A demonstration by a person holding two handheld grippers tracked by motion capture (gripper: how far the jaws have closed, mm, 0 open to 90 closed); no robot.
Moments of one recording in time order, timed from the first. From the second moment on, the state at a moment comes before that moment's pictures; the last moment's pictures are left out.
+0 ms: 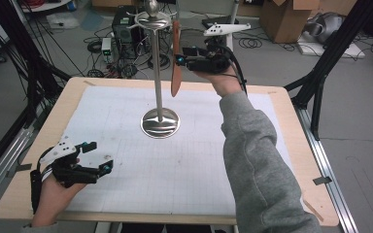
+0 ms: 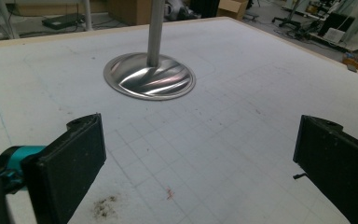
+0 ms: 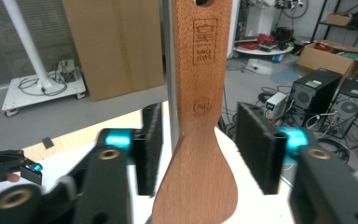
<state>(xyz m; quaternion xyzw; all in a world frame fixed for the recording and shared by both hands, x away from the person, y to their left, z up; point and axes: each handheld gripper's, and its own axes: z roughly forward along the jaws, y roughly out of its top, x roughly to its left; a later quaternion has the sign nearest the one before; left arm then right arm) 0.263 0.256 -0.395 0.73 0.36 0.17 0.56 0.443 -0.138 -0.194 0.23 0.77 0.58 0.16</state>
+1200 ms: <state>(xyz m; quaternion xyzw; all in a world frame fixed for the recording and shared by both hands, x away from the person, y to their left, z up) 0.278 0.249 -0.386 0.71 0.35 0.16 0.58 0.390 -0.199 -0.257 0.25 0.77 0.57 0.15</state>
